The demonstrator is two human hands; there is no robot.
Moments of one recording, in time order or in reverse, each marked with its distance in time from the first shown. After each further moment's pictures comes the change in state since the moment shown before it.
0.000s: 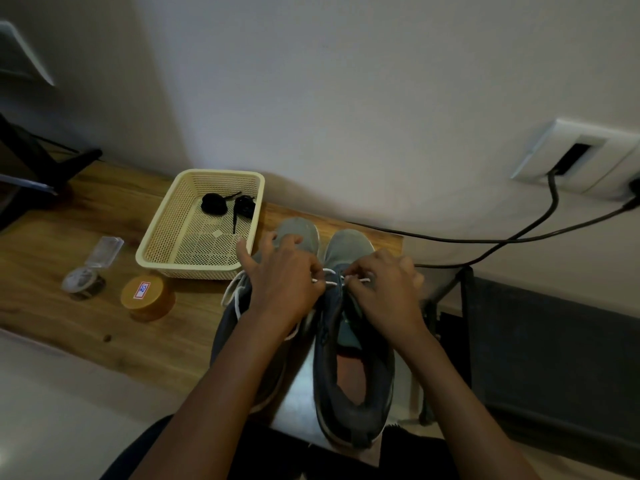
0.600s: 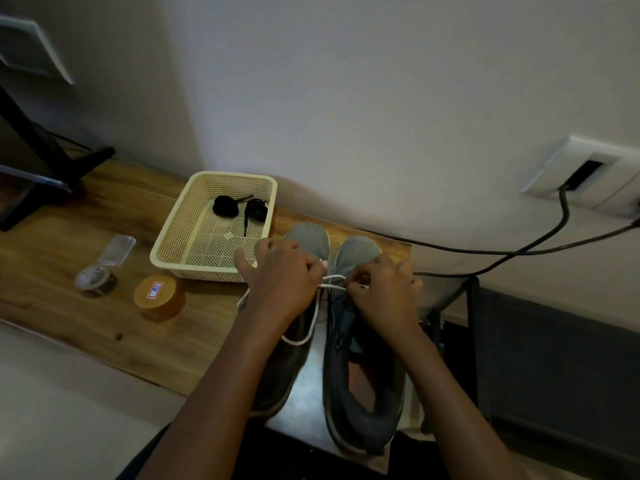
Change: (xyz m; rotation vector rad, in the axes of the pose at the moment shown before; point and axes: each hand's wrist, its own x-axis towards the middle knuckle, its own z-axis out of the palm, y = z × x) left_hand 0.002 -0.015 -0.011 -0.133 -0.035 -0.096; right_hand 0.008 -0.020 0.008 -0.153 -0.051 0.072
